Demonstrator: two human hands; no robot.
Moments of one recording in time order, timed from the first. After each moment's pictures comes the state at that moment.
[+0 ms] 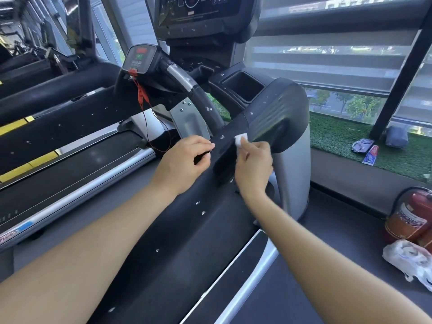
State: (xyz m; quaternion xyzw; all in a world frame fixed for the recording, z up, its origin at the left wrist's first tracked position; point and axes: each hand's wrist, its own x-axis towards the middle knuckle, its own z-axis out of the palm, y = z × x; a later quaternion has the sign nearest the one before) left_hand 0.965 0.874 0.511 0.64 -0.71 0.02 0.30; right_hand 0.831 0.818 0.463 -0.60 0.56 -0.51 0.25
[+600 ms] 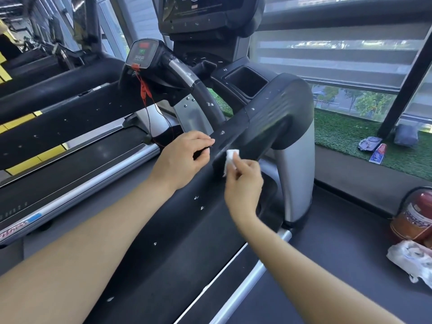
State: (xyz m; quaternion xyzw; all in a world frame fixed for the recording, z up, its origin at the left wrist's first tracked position) left_hand 0.962 0.876 0.512 0.64 -0.71 0.04 0.29; right_hand 0.841 0.854 0.435 -0.56 0.51 -0.54 0.37
